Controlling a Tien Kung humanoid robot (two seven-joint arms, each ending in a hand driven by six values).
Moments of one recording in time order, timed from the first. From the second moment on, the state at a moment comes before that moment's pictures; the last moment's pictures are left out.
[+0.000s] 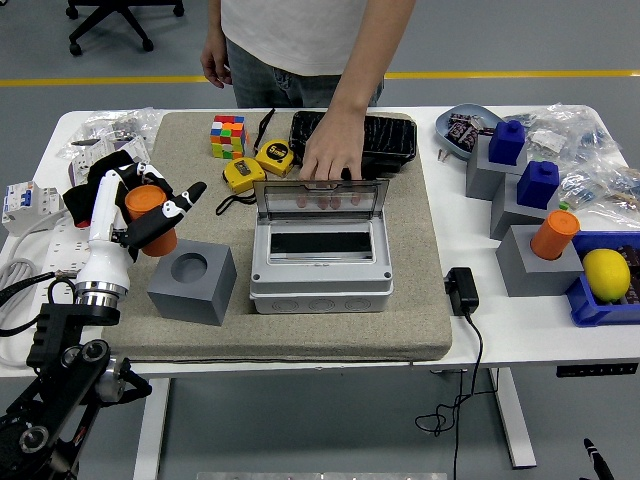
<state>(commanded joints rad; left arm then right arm) -0.08 0.07 -1.28 -1.44 1.33 0.34 -0.28 0.14 -0.04 1.64 0.18 -1.37 -0.09 -0.07</state>
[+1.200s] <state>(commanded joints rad) -0.19 0.13 -0.89 -1.54 1.95 0.50 -0.22 0.15 -0.05 1.64 0.18 -1.37 -0.09 -0.07</state>
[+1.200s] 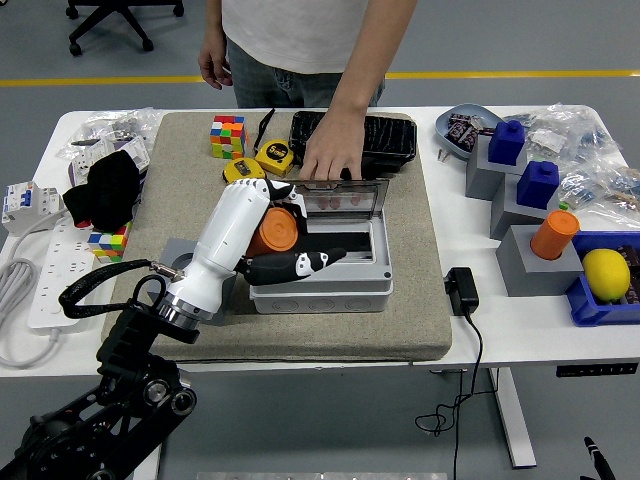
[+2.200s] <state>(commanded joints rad) -0.35 0.07 -0.76 -1.28 1.91 0.52 -0.24 0.15 -0.05 1.64 0.18 -1.38 -0.09 -0.08</state>
